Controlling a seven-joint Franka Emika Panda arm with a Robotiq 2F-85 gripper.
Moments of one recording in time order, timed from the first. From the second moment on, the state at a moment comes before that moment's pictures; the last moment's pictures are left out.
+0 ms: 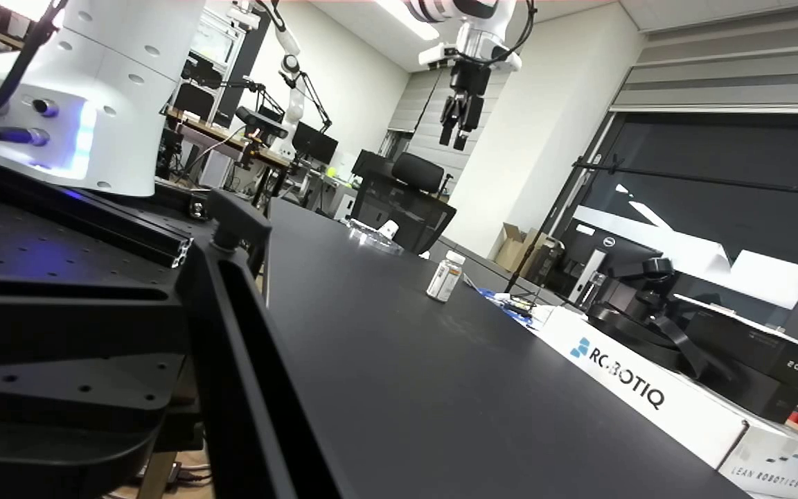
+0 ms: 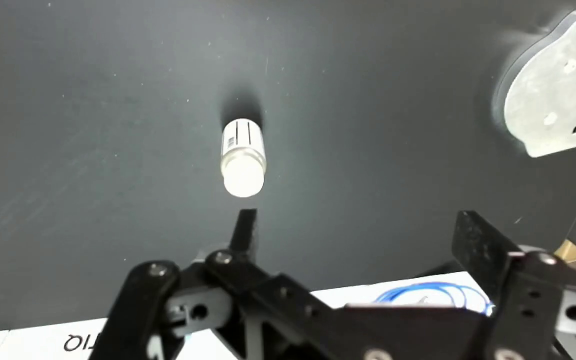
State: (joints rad) arm 0.09 -0.16 0.22 -2.31 0.08 2.44 0.38
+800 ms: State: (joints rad) arm 0.10 0.36 0.07 -1.85 0.02 2.36 0.41
